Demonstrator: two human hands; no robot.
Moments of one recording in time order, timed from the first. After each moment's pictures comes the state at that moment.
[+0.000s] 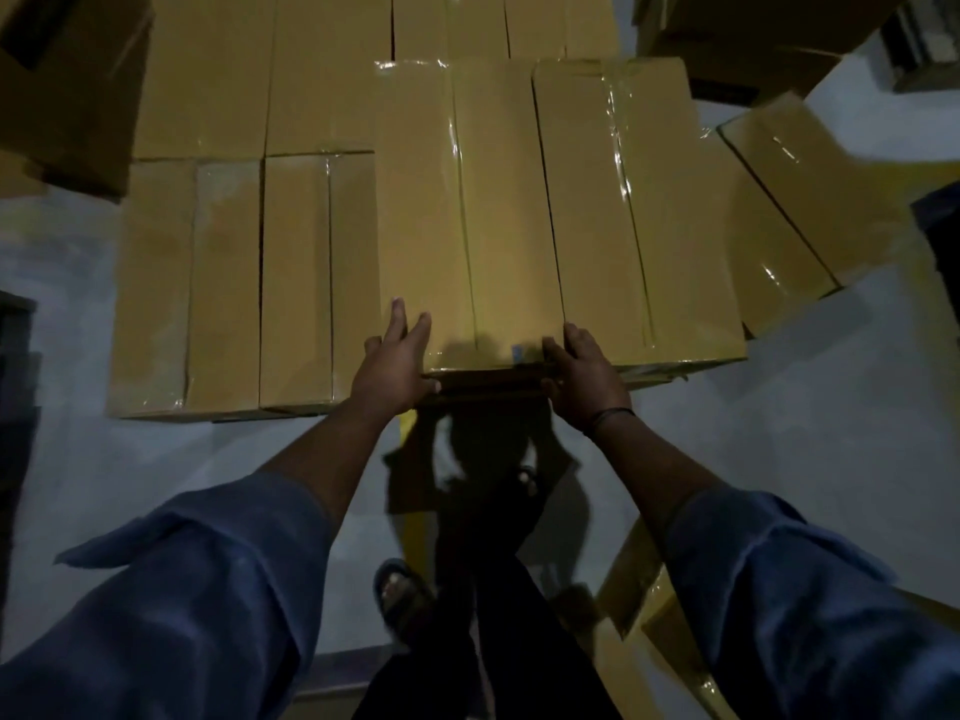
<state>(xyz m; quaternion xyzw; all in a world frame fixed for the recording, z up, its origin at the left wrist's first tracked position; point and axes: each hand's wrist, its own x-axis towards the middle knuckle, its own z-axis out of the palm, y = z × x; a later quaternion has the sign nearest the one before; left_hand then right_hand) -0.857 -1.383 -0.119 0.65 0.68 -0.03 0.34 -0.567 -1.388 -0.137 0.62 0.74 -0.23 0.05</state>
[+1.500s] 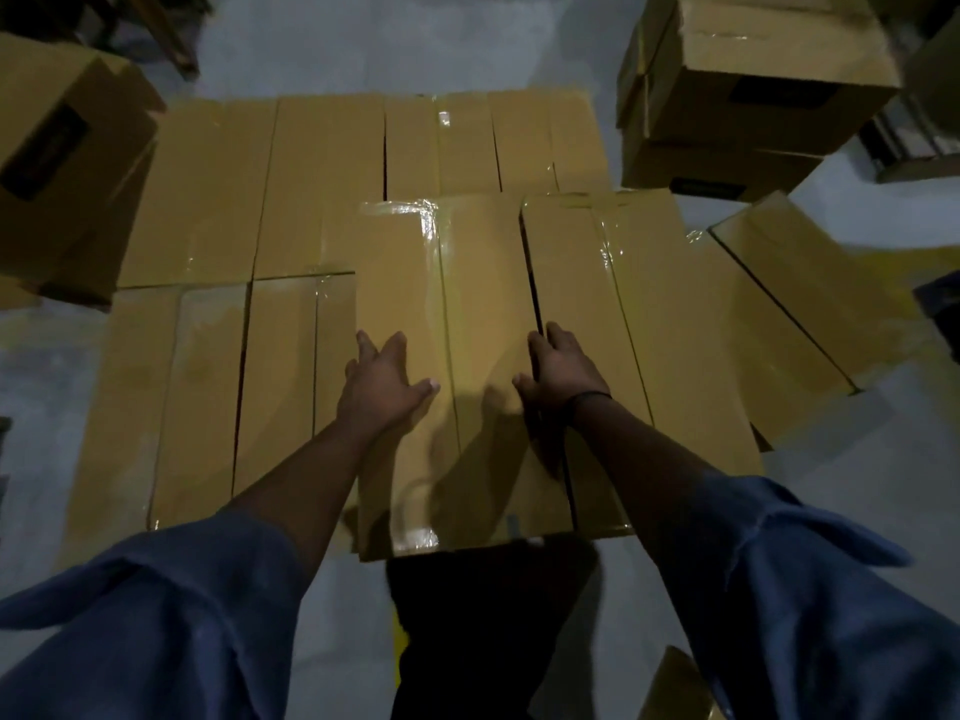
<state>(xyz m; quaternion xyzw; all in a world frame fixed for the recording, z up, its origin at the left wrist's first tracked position) -0.859 -1.187 -0.120 0.59 0.74 0.04 0.32 -0.597 -1.158 -0.120 0.67 0.69 -0.28 0.03</state>
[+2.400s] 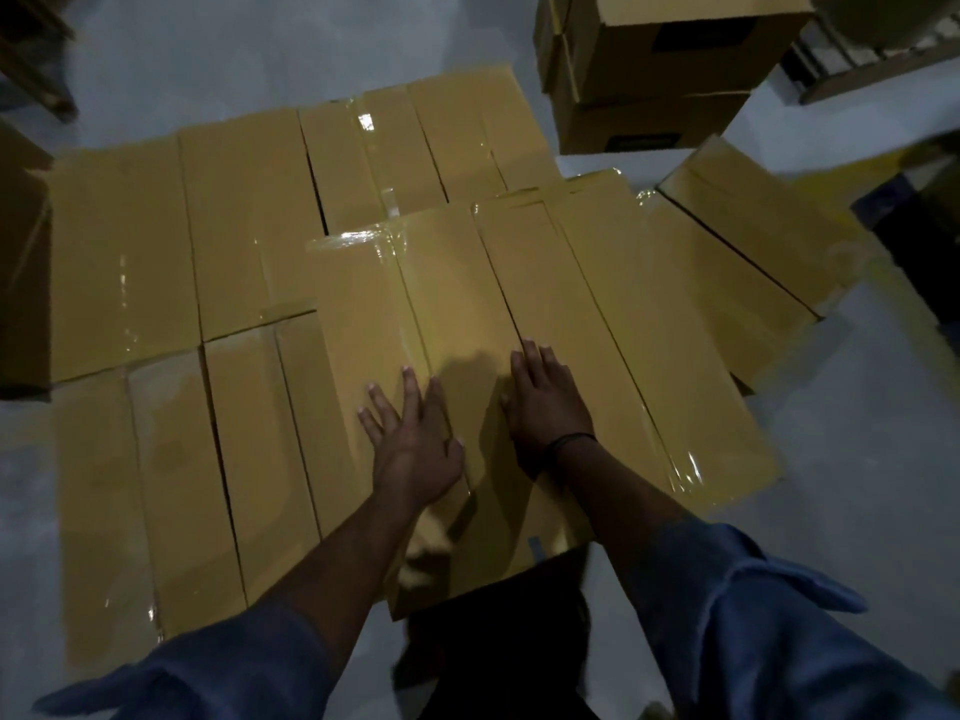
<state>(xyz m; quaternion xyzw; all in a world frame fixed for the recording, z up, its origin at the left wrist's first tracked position) -0.825 -1.193 -0.133 0.74 0.62 -0.09 0.24 -0.621 -1.183 -0.138 0.71 0.67 -0.22 0.07</state>
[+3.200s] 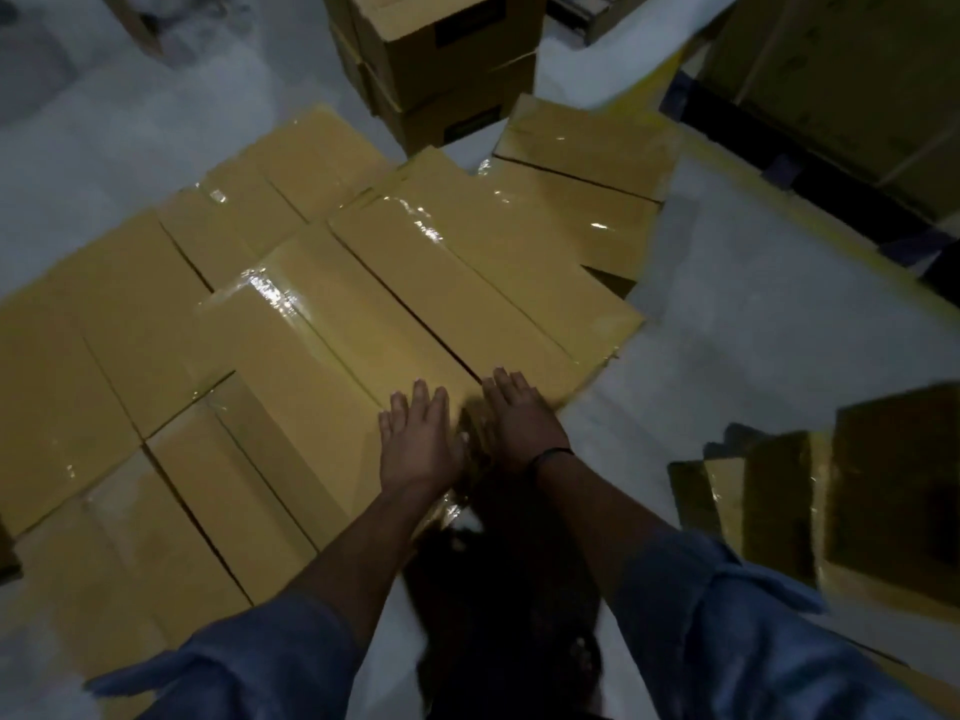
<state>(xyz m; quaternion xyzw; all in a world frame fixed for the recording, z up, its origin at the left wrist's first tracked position) -0.773 -1.286 -0.088 0.85 0.47 -0.11 0.20 -0.613 -1.353 -0.096 0.78 0.56 -0.30 -0.01</state>
